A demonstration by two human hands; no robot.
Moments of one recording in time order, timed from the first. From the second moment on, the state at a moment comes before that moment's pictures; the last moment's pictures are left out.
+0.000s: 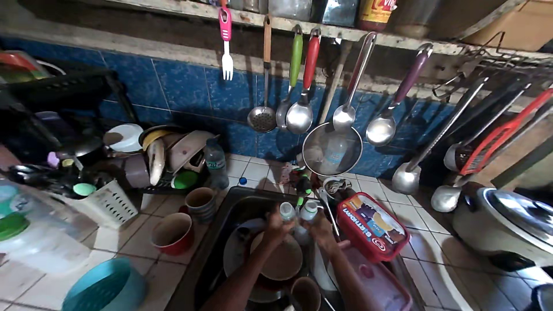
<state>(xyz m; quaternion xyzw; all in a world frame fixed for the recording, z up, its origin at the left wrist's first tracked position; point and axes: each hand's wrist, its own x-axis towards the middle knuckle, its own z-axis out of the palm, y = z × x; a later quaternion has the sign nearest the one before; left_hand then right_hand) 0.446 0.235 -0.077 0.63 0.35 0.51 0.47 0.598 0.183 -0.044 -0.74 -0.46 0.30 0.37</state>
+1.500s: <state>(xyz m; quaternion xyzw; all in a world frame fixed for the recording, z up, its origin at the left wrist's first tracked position) 0.253 0.001 -0.004 0.74 0.33 0.28 0.52 0.541 0.179 -0.070 -0.76 -0.44 0.20 0.44</state>
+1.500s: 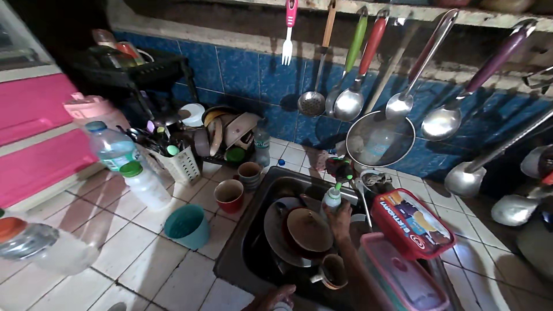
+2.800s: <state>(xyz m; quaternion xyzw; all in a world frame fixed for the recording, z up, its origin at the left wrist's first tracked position) 0.221 0.007 -0.015 0.68 0.25 0.35 0.60 0.589 0.184 -0.054 -0.74 -0.54 0.26 0.30</state>
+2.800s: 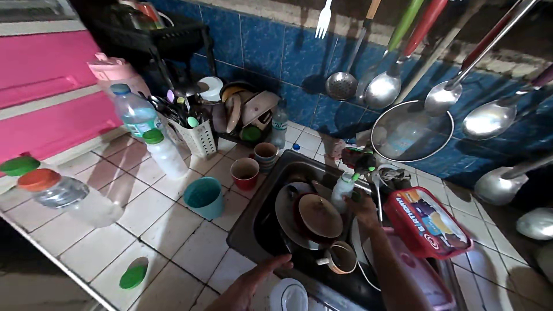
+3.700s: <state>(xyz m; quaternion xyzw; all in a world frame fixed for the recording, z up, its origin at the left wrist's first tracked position) 0.247 0.006 -0.041 0.73 0.24 0.36 0.53 0.474 -0.002 0.053 -0.22 -0.93 0.23 0.17</state>
